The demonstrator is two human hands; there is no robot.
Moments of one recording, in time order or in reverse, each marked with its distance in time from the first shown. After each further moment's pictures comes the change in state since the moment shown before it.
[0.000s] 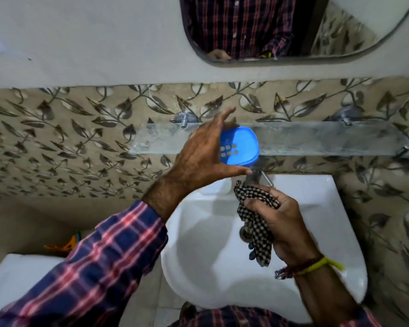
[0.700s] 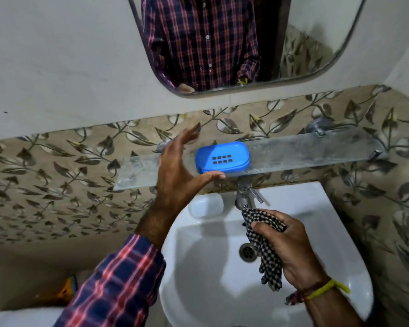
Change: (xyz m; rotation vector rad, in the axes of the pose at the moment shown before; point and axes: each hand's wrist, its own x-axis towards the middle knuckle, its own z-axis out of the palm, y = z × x) left_hand 0.013 -0.033 0.014 -0.093 0.360 0.069; right_hand 0.010 0.015 -0.031 -0.021 0.157 -0.050
